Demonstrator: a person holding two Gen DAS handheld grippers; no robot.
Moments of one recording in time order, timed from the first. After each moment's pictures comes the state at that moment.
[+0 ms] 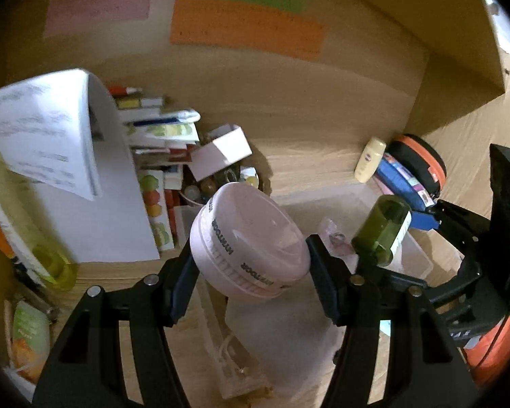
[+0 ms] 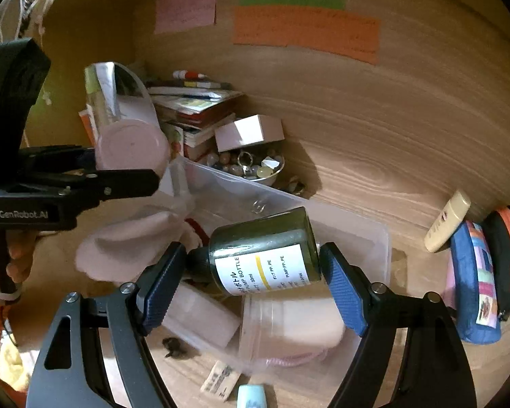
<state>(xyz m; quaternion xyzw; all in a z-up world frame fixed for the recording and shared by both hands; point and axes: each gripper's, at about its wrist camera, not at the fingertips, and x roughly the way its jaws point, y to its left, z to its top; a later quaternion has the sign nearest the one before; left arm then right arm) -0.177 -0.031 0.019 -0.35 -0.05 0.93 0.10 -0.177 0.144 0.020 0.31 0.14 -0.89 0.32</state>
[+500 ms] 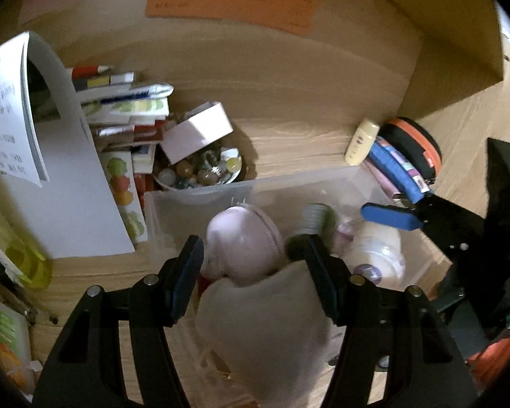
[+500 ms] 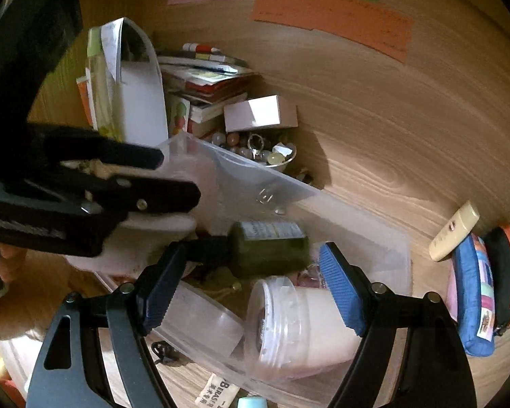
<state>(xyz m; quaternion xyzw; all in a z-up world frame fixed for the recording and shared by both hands) -0.182 -0.018 0.005 -0.36 -0.05 0.92 0.13 -0.175 0.121 0.000 0.31 0.20 -0.88 0.30</state>
